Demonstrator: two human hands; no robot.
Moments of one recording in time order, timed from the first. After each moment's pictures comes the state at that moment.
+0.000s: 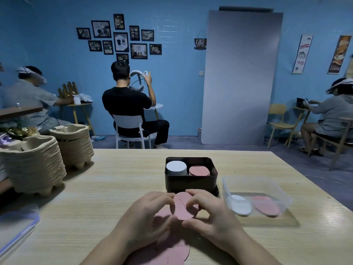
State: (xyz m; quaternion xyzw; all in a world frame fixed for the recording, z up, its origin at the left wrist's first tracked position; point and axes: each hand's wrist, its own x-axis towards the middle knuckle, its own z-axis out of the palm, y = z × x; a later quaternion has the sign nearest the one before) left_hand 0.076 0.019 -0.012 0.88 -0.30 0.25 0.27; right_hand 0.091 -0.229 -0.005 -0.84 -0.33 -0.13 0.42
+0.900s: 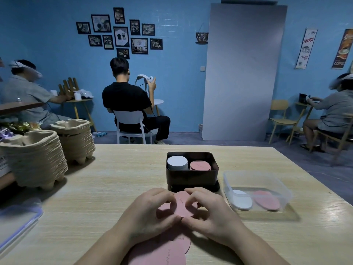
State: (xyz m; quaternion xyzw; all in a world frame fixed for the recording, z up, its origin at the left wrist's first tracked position) left_hand 0.078 0.016 -0.013 0.89 -0.30 0.21 0.28; right_hand 0.093 -0.226 -0.011 -0.84 -0.34 -0.11 0.40
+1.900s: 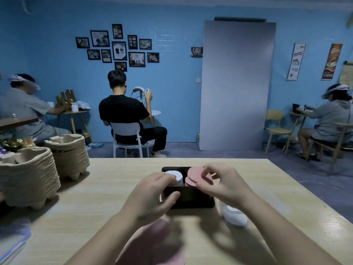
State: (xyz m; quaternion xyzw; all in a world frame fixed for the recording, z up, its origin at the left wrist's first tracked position) left_hand 0.120 -0.002 0.041 0.89 -0.27 0.29 0.22; right_hand 0.161 -0.264 0.069 -0.87 -0.27 -0.20 0.36
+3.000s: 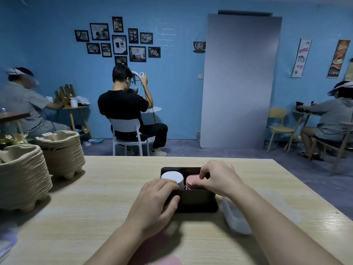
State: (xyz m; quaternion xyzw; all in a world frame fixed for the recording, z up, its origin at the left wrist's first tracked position) left_hand 0.144 -0.012 0.005 0.90 -0.23 0.30 0.22; right_hand 0.228 -0.245 0.066 -0.97 -0.16 -0.14 0.14
